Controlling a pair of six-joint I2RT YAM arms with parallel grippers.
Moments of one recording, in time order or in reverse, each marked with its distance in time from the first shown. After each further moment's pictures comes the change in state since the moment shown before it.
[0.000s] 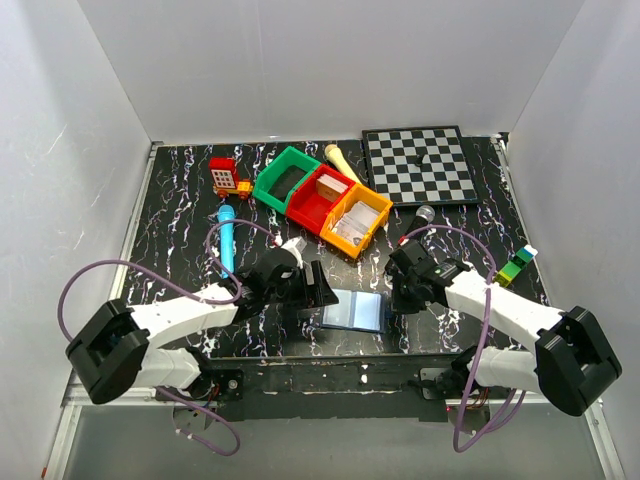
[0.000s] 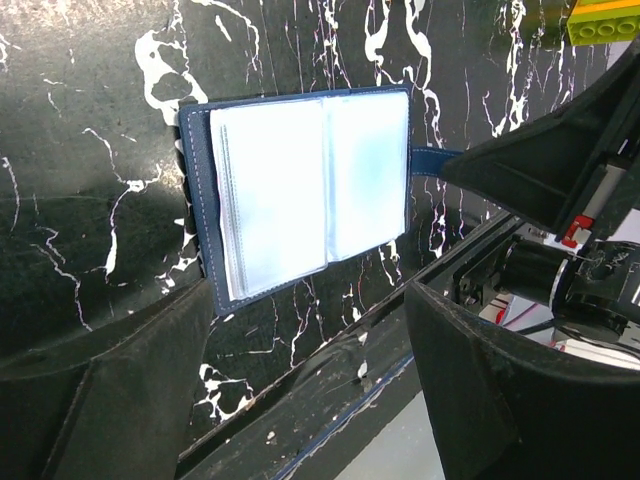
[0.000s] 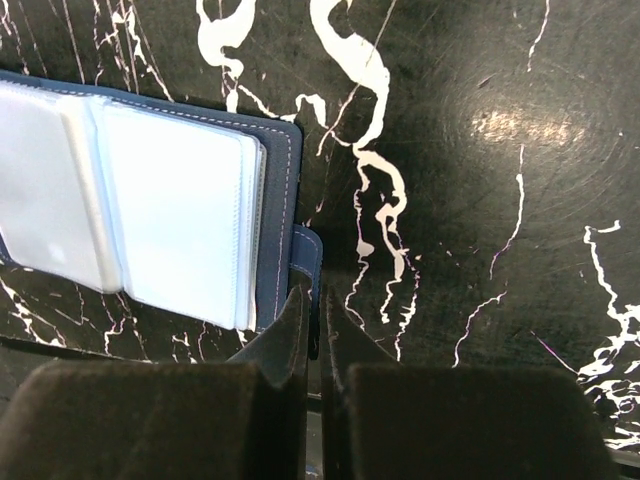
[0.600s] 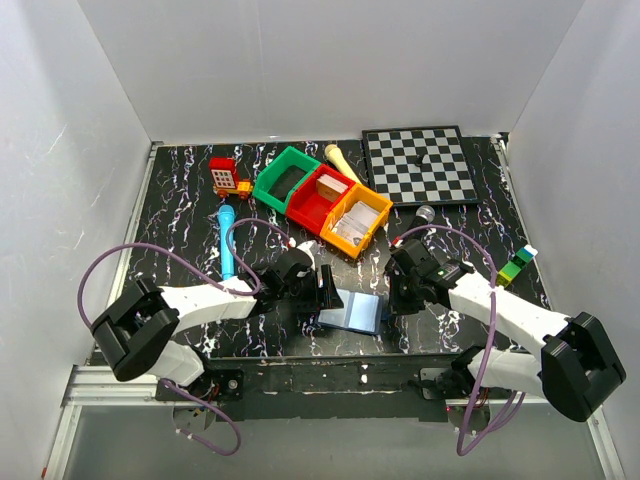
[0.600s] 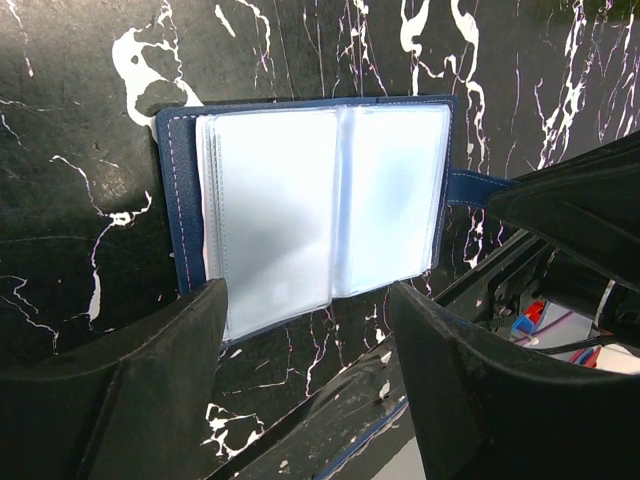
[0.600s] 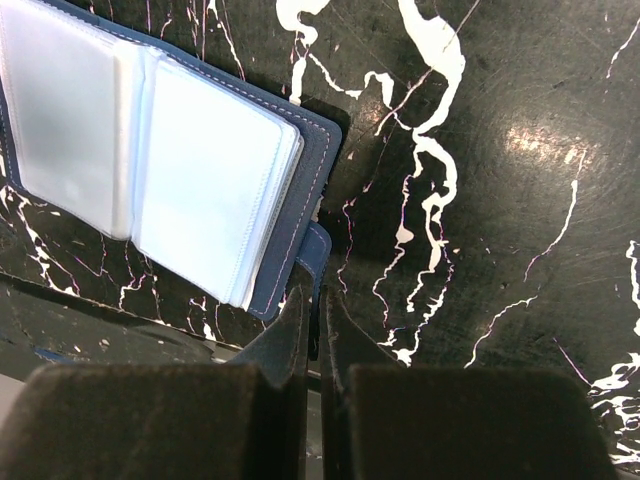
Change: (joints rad) left arm -0.033 0.189 0.062 0.045 0.003 0.024; right arm 0.000 -0.038 0.000 0.001 -0.101 -0.091
